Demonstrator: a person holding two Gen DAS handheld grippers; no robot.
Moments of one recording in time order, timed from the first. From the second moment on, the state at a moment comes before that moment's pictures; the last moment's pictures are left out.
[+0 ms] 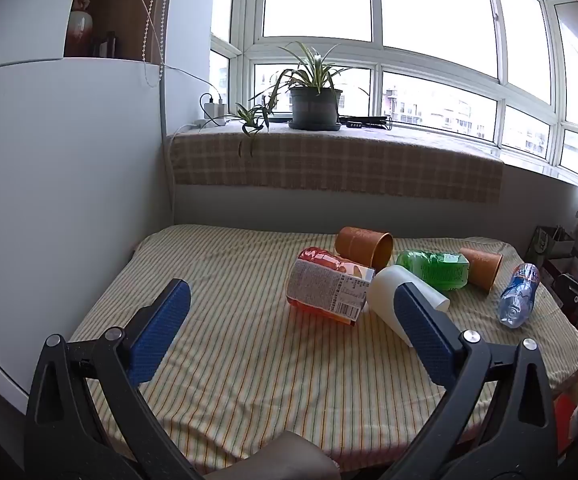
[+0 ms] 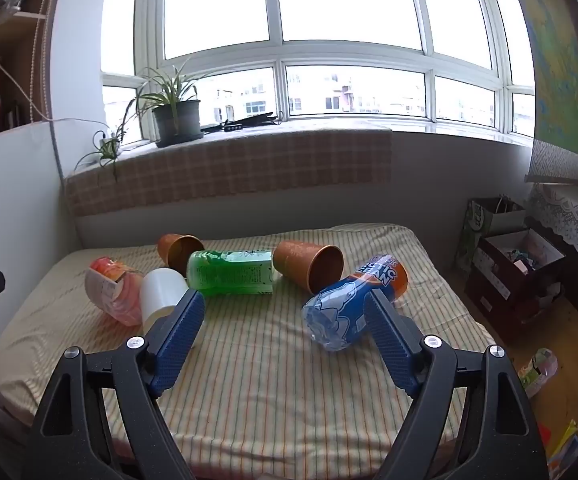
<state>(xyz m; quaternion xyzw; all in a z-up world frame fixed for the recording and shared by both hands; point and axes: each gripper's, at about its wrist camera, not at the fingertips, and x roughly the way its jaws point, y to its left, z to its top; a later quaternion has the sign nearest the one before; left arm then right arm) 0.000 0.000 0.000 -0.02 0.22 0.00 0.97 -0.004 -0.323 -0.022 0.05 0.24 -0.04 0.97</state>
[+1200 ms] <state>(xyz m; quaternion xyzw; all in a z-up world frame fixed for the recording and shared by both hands) -0.001 -0.013 0.008 -0.01 0.21 0.00 0.98 -0.002 -0.322 -0.028 0.05 0.24 -0.03 0.97</state>
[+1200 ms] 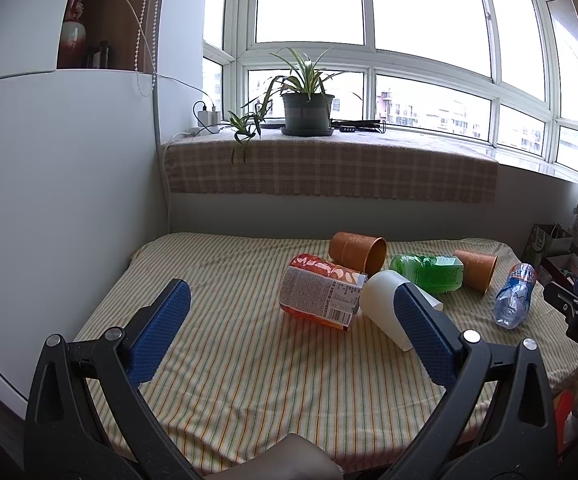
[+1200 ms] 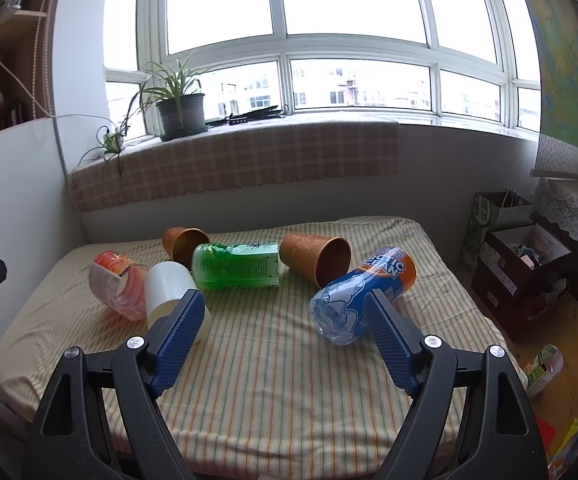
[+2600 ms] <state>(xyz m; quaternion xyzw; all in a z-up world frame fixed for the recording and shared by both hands) 0.009 -0.007 -0.005 -0.01 0.22 0.00 0.98 0.024 -0.305 -0.027 0.04 0.26 0.00 0.96</state>
